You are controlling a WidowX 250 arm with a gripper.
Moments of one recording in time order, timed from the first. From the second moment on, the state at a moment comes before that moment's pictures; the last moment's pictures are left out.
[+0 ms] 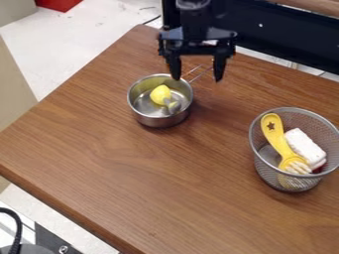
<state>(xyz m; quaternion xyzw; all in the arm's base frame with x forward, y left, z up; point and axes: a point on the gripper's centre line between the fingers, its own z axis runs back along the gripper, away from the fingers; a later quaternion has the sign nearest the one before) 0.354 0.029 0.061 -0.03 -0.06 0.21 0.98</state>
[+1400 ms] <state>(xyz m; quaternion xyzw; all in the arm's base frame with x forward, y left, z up) 0.353 0.007 0.011 0.01 -0.07 0.21 0.98</state>
